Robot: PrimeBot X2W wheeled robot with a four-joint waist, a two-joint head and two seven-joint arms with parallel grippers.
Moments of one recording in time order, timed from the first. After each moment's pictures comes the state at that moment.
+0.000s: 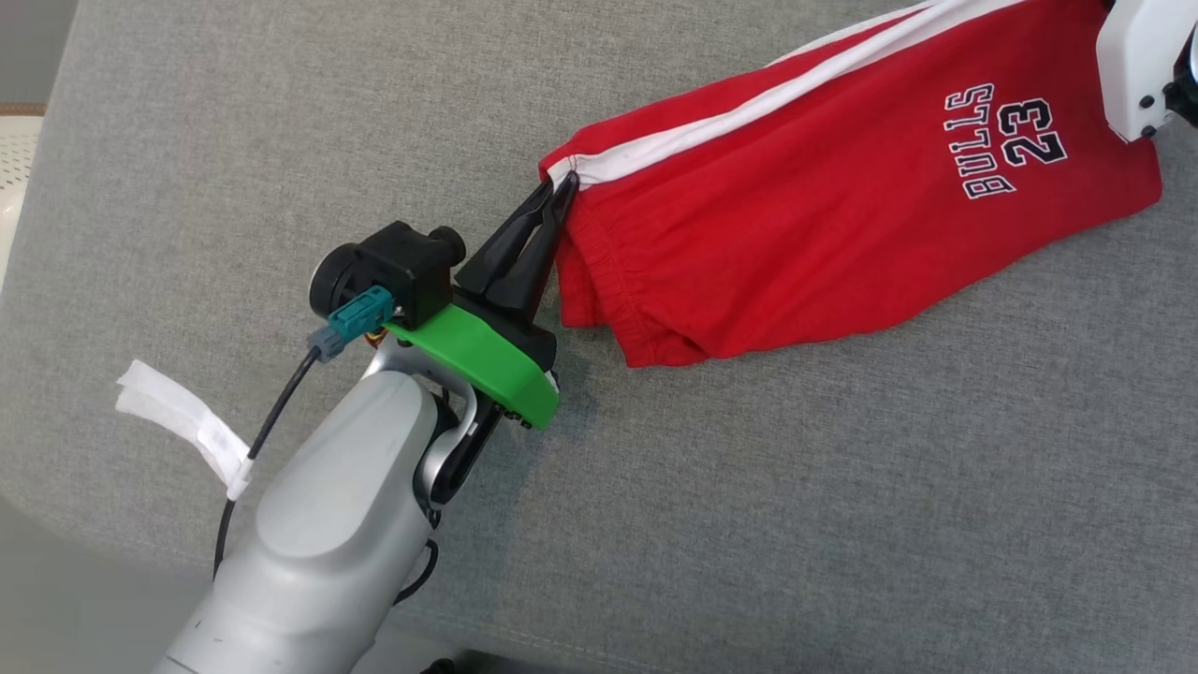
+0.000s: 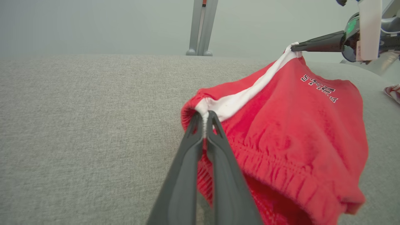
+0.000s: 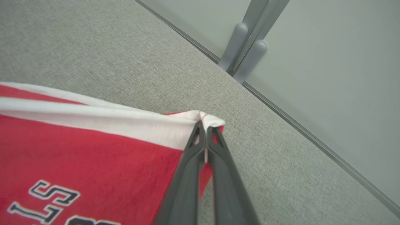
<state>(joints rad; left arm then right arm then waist) -0.70 0.15 -0.66 0.44 -0.60 -0.13 -0.26 -1.38 -0.71 1.19 0.74 0.87 0.13 0.15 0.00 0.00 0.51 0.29</state>
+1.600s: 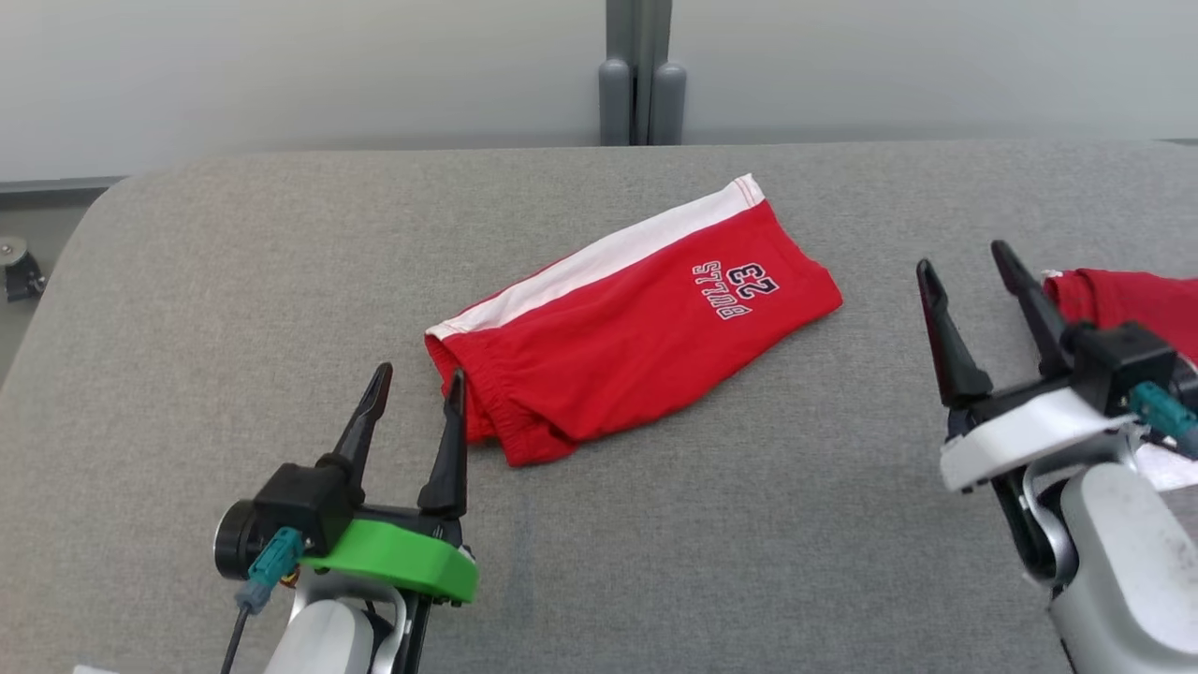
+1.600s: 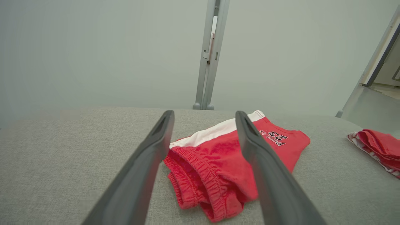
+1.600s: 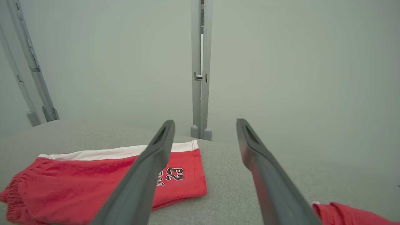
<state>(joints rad) -0.18 0.09 -0.29 0.22 -0.34 -0.03 -0.26 -0.33 -0.30 0.16 0.29 0.28 0.13 -0.26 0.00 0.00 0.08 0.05</state>
